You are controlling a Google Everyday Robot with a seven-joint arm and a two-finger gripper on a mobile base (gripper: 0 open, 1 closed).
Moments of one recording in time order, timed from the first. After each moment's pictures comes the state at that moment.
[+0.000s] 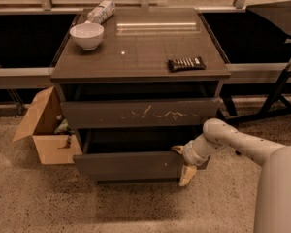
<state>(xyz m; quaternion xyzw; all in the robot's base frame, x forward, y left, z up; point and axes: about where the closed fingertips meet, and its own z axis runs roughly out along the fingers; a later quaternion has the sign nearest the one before) 0.591 -0.151 0.421 -0.73 0.63 0.18 0.20</state>
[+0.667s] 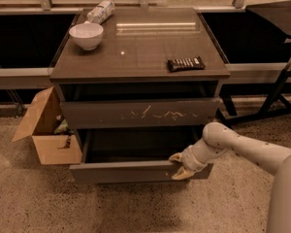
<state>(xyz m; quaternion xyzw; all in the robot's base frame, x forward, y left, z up) 0.552 -0.134 0.433 -0.74 0.61 0.20 0.20</state>
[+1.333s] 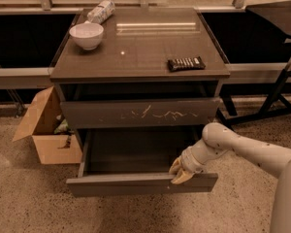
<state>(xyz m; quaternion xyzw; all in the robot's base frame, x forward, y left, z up) 0.543 -0.129 0.441 -0.74 0.60 0.21 0.20</state>
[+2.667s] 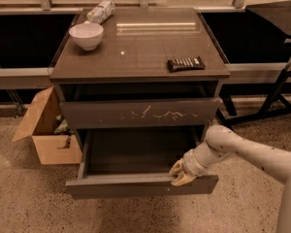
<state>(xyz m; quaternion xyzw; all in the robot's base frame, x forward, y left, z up) 0.525 -0.128 0.445 -0.74 0.60 0.24 0.21</state>
